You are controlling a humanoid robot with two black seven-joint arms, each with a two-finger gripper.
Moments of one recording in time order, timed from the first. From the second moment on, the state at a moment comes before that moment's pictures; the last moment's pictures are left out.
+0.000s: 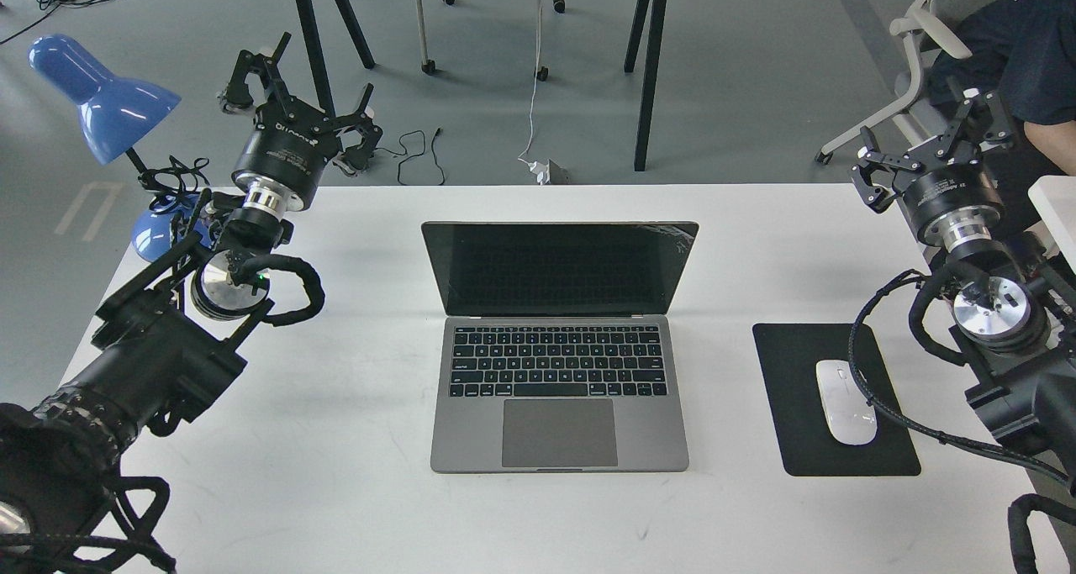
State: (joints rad) left arm -0.75 0.20 -0.87 -0.66 -0.11 -0.49 -0.37; right arm 0.60 -0.33 1.13 0.69 -0.11 0.35 0.24
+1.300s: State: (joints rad) left arm -0.75 0.20 -0.88 -0.66 -0.11 -0.49 -0.37; right arm 0.76 -0.17 0.74 0.72 -0.12 0.35 0.20
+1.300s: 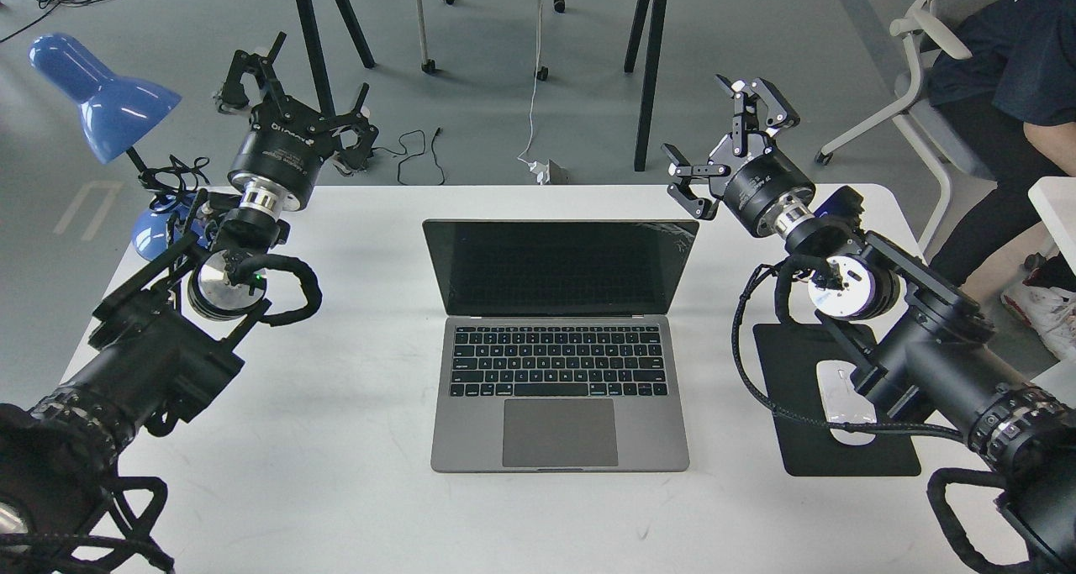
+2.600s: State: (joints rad) left arm -0.75 0.20 -0.87 -0.66 -0.11 -0.49 -0.37; right arm 0.62 -0.31 0.36 0.93 -0.45 0.37 0.20
